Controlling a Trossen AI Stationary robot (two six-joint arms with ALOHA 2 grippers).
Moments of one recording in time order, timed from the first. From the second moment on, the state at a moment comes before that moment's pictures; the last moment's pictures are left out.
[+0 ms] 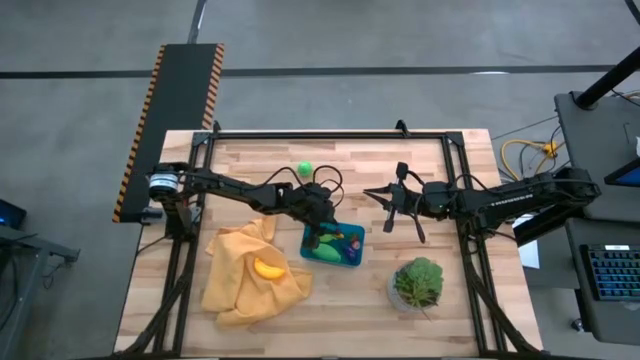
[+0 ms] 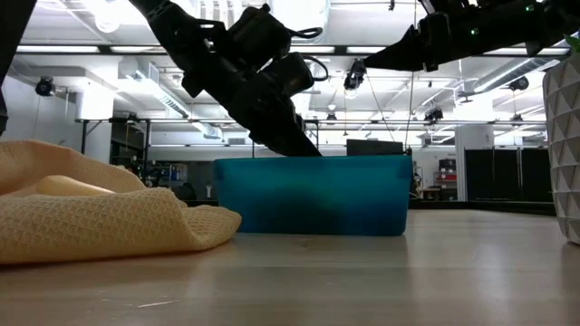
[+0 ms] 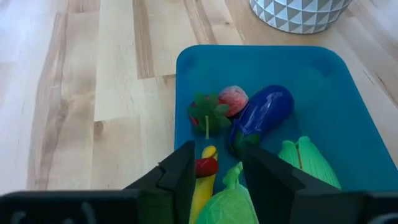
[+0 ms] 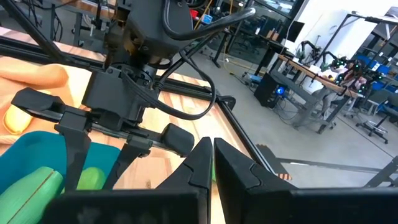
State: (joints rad) left arm 0.08 1.79 1.03 0.10 0.23 0.16; right arm 0.05 1.06 0.46 0.47 0.34 -0.32
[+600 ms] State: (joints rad) left arm 0.12 1.54 1.05 -0.05 0.04 0.27; right arm 0.05 1.06 0.46 0.47 0.34 -0.32
